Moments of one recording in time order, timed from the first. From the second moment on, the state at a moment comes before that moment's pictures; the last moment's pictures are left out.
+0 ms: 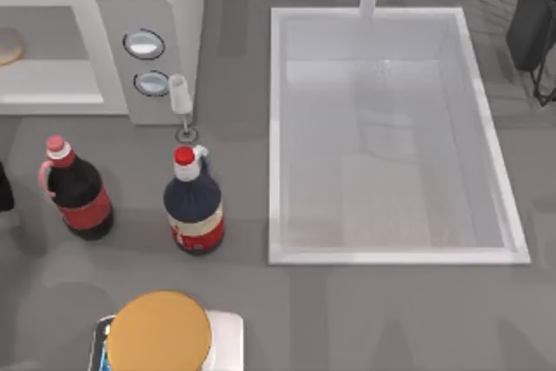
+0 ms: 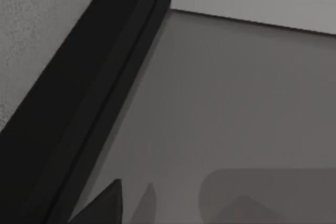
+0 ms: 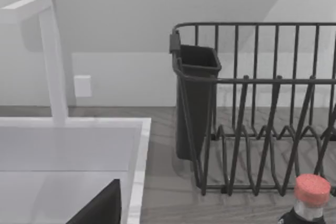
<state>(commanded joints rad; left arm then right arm) 0.28 1.88 0.37 1.03 0.01 0.04 0.00 0.00 0.00 0.00 0.00 0.00</state>
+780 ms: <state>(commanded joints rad) 0.28 1.65 0.43 0.74 0.01 0.04 0.00 0.00 0.00 0.00 0.00 0.00</state>
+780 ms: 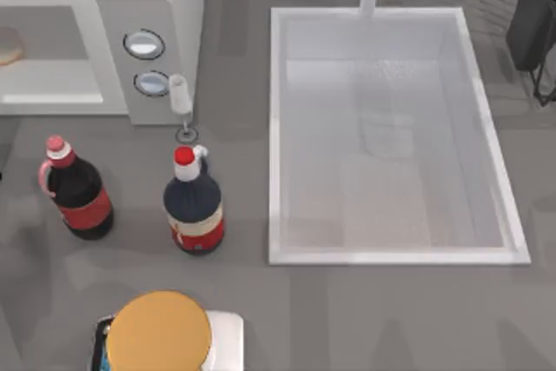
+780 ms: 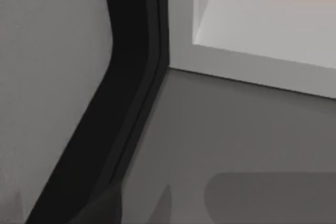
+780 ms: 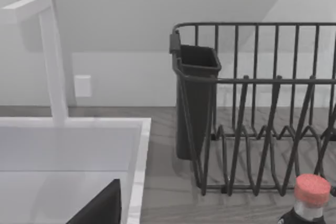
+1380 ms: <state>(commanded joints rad) 0.28 1.43 0.49 0.44 0.00 0.04 0.00 0.00 0.00 0.00 0.00 0.00</state>
